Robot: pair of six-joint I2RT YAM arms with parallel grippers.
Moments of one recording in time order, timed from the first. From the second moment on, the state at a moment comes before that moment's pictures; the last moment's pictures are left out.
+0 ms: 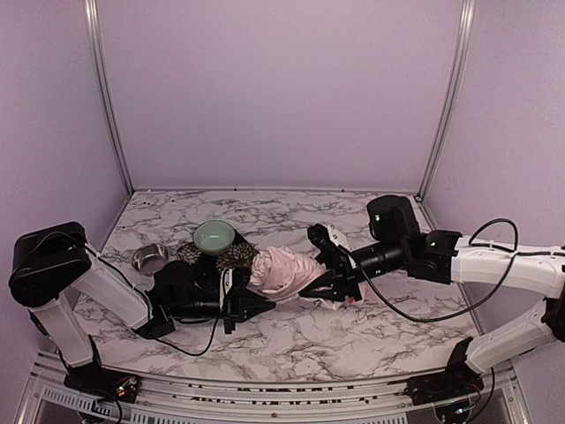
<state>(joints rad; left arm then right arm) -0.98 1.72 0.45 1.17 0.48 0.07 0.85 1.26 0.87 -0.10 -0.70 -0.23</state>
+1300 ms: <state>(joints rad) -0.93 1.77 0.62 0.52 0.29 0.51 1.33 1.81 0.91 0.02 -0.01 -0.59</state>
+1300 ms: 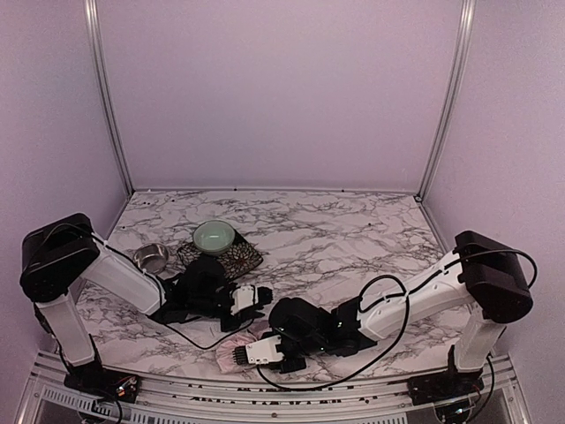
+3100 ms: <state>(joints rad) -1.37 1.37 0.40 0.30 -0.11 0.50 1.14 1.92 1.13 -0.38 -0.49 -0.41</state>
